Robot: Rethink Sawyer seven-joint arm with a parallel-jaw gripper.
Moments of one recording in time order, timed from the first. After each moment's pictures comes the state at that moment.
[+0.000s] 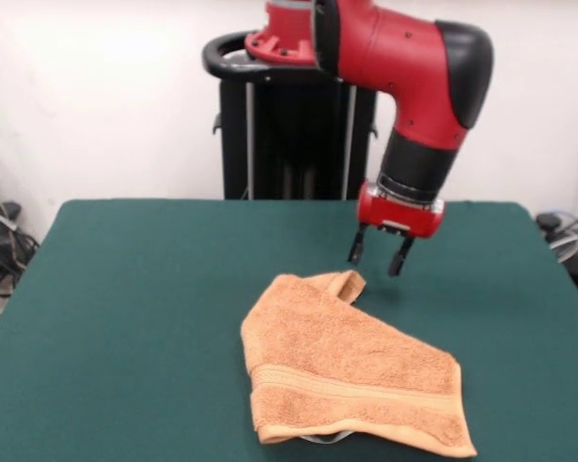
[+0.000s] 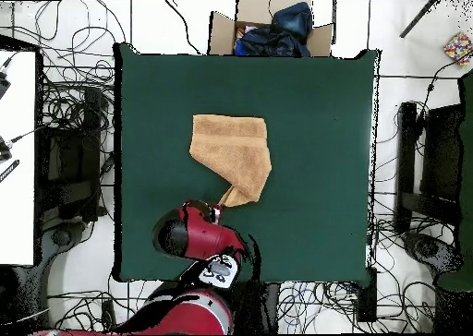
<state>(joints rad) 0.17 -0.45 -0.24 1.98 0.27 -0.02 1.63</state>
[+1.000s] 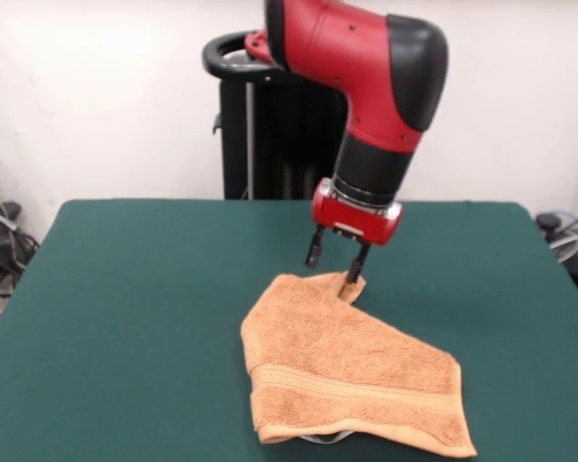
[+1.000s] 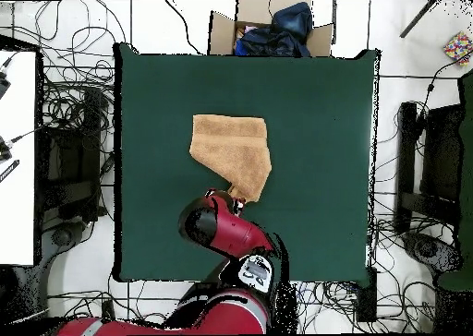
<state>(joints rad) 0.06 -0.47 -0.24 1.97 0.34 -0.02 1.63</state>
